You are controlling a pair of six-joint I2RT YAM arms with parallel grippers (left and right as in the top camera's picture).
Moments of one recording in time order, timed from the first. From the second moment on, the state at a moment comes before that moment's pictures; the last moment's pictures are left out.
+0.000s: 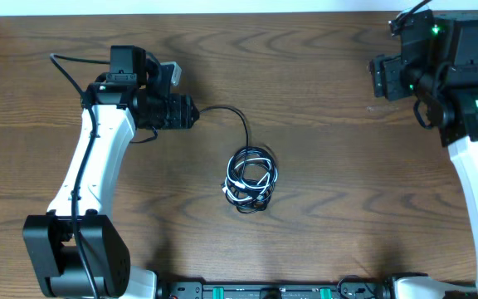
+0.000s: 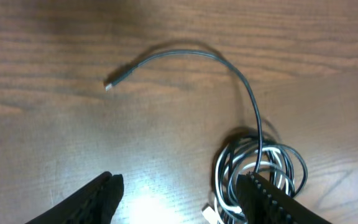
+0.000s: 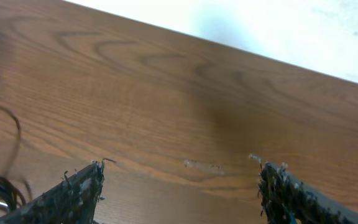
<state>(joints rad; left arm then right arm) -0.02 1.66 1.34 -0.89 0.39 -0.01 0.09 1.45 1.55 -0.82 -0.01 -0.16</state>
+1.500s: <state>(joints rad) -0.25 1.77 1.34 -1.08 0.42 0.08 0.09 1.49 1.55 -0.81 -0.01 -0.16</state>
